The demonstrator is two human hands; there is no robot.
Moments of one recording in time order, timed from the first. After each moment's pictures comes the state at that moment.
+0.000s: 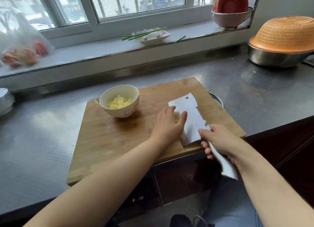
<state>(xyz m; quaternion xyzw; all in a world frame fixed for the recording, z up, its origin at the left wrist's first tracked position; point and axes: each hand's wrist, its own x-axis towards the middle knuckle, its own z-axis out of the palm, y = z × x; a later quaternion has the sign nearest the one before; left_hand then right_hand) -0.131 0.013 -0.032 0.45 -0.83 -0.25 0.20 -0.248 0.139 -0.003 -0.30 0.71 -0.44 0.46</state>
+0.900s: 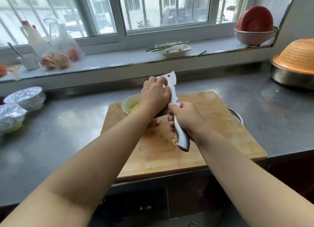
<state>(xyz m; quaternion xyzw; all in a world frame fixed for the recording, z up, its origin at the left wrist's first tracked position) -0.087 -0.081 0.060 0.49 -0.81 -0.08 0.31 -0.157 0.039 0.060 -0.35 0.56 -0.57 0.50</state>
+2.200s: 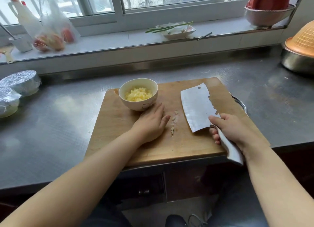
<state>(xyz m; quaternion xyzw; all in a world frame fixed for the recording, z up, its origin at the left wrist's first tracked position) -0.042 -0.031 -0.025 0.45 -0.88 -0.13 0.04 -0.259 0.093 -0.003 -0.31 0.66 -0.48 0.50</state>
